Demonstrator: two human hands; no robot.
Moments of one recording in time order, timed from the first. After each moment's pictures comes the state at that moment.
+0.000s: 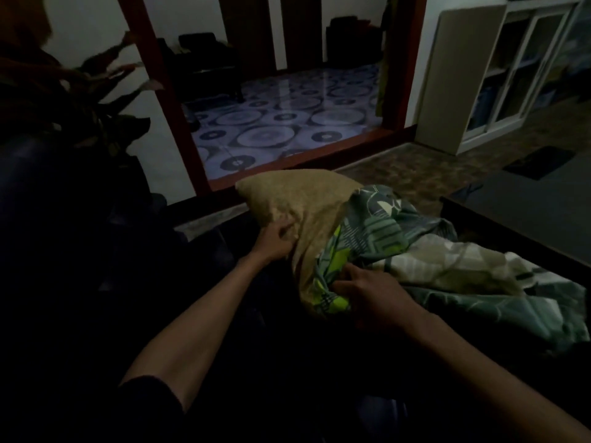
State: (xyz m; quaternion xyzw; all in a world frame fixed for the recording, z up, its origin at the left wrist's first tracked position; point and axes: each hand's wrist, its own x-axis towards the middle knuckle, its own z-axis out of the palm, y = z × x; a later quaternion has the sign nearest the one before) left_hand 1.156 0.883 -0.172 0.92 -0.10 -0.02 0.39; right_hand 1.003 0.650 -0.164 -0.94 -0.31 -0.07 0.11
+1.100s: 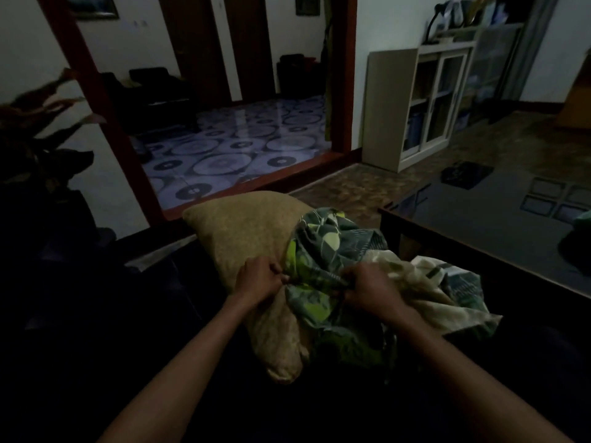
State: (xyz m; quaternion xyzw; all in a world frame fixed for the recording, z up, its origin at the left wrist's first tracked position) left_hand 1.081 0.805 -0.161 0.95 -0.11 -0.02 0.29; right_hand 0.986 0.573 -0.158 -0.97 0.02 -0.05 0.26
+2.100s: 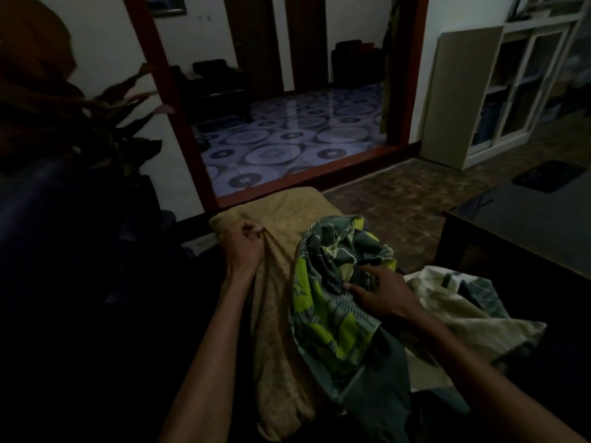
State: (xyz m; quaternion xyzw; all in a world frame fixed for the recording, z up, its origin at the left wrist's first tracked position) left_hand 1.102 0.895 -0.110 0.85 0.07 0.25 0.47; right_hand 1.024 0.631 -0.170 -0.92 -0.02 -0.05 0.39
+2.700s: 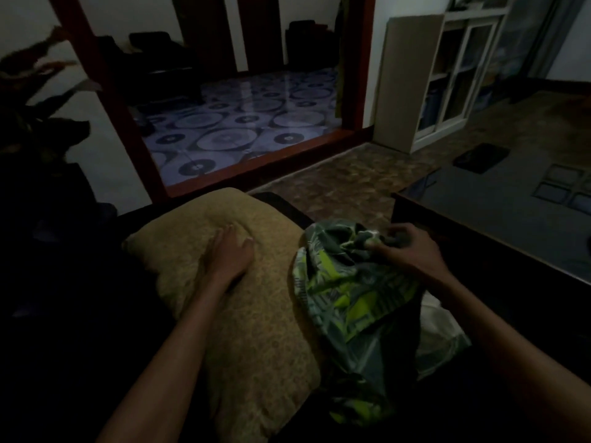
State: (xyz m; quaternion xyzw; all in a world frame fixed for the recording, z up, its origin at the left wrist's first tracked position) left_hand 1.122 0.856 -0.163 0.96 0.02 -0.01 0.28; right_hand 1.008 0.519 -0.144 -0.87 0.16 -0.11 0.45
